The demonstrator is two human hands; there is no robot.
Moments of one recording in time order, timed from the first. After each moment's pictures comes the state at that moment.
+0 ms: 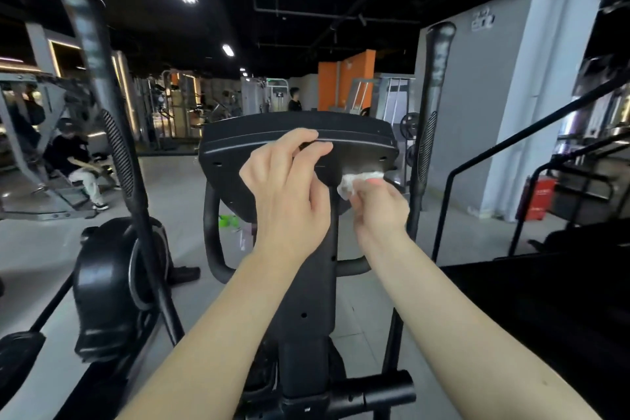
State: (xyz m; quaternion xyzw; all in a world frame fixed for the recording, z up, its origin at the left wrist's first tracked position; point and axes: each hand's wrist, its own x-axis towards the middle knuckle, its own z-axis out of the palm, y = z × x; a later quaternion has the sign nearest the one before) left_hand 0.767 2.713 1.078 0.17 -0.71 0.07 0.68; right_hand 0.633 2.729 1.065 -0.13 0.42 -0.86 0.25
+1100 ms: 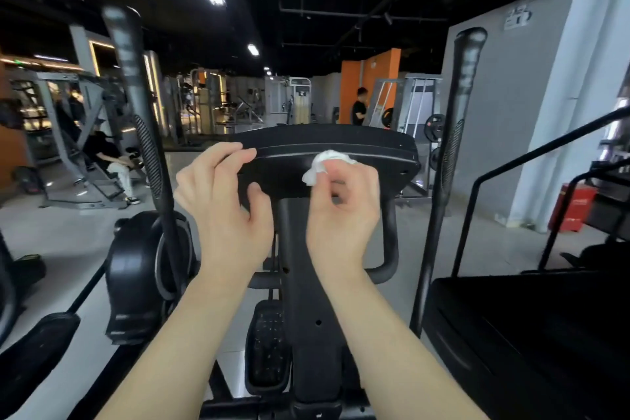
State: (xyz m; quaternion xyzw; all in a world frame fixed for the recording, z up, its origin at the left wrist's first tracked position) left_hand 0.835 2.684 1.079 0.29 -0.66 0.07 0.69; right_hand 0.721 2.724 1.074 -0.43 0.41 -0.79 -0.15
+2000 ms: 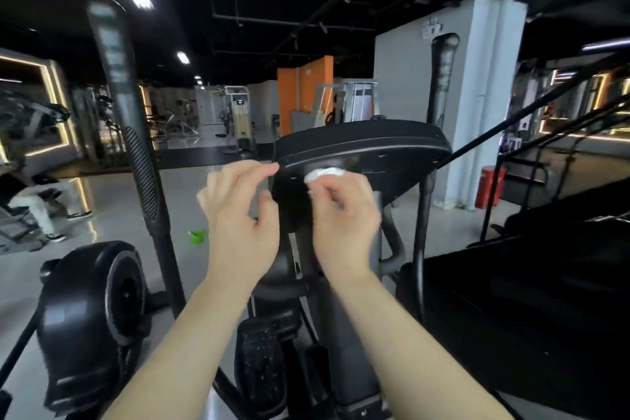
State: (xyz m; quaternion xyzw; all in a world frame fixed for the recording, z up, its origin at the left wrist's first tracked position) left_hand 0.899 2.606 1.067 0.16 -0.74 -0.07 0.65; right_hand 0.785 2.671 1.054 -0.40 0.48 -0.73 -0.26
